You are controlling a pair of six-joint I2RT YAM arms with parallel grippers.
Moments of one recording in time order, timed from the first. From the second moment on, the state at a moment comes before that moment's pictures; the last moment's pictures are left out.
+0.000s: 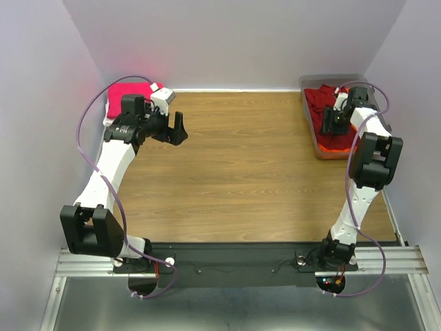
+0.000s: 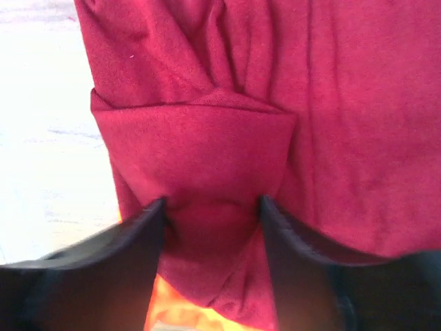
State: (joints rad) left arm -0.12 1.38 1.27 -0.53 0.47 0.11; right arm -0.25 2.14 1.76 -0.64 -0.25 -0.15
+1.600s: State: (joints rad) left arm 0.22 1.28 1.32 -0.53 0.84 0.07; right arm 0.25 1.67 1.89 -0.24 -0.80 0.34
